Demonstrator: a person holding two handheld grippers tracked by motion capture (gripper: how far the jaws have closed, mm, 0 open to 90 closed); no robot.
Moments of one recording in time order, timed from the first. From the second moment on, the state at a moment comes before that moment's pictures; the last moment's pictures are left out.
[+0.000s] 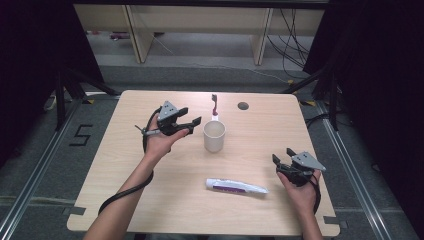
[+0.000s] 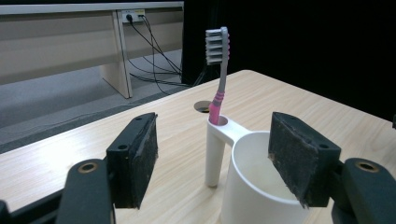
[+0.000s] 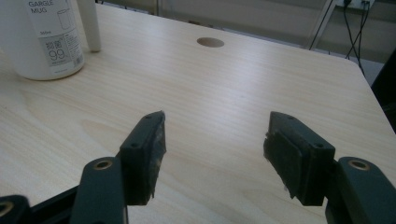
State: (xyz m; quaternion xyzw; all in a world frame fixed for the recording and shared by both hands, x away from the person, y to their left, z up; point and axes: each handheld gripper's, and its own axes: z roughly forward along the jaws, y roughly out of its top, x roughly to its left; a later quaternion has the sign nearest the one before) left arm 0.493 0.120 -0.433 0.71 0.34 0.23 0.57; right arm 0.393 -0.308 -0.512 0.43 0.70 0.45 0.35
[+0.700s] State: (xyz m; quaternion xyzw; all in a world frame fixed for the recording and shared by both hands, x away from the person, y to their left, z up) left arm 0.464 0.160 -0.445 0.71 0.35 0.25 0.57; right arm 0.388 -0.295 -0.485 0.42 0.74 0.43 0.31
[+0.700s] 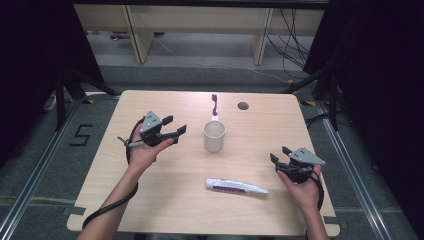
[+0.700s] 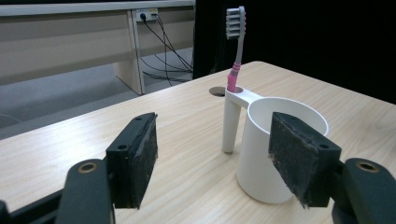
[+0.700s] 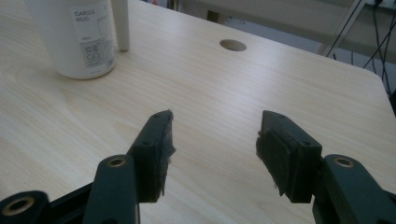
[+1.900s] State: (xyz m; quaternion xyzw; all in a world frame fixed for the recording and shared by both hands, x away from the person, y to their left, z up) left arm 0.382 0.216 -0.493 0.70 0.38 0.27 0.54; right arm 0.411 -0.271 -0.448 0.32 0.92 0.18 0.10
